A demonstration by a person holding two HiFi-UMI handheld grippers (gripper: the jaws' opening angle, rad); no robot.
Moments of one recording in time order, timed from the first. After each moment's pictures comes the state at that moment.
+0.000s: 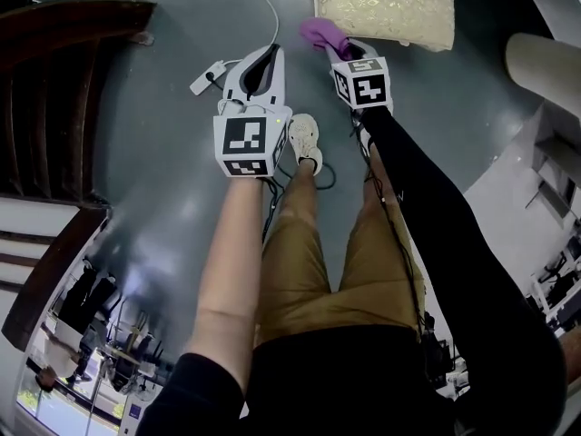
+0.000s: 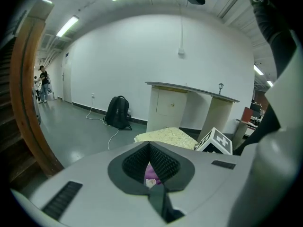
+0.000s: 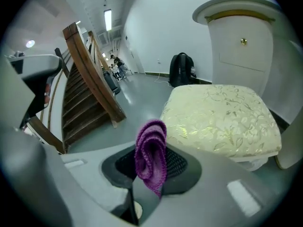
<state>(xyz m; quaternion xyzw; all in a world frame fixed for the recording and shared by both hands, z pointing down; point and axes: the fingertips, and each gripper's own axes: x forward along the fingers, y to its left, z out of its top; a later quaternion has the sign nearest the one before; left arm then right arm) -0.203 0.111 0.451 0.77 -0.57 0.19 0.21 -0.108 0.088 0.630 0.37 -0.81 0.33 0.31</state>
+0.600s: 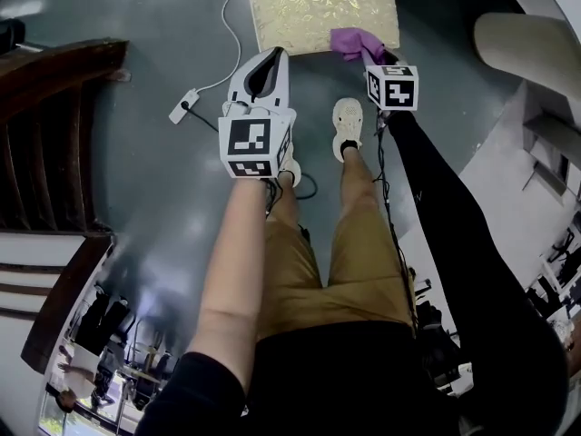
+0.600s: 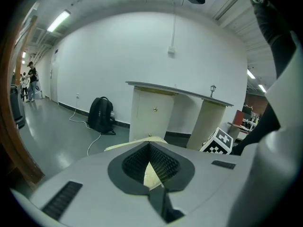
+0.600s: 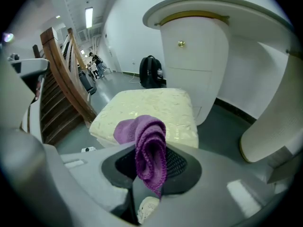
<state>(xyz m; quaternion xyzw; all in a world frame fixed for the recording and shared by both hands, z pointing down) -0.077 0.053 0.438 0.80 -0.53 0.18 0.21 0.109 0.035 0.627 0.47 -0.75 0.33 0.34</state>
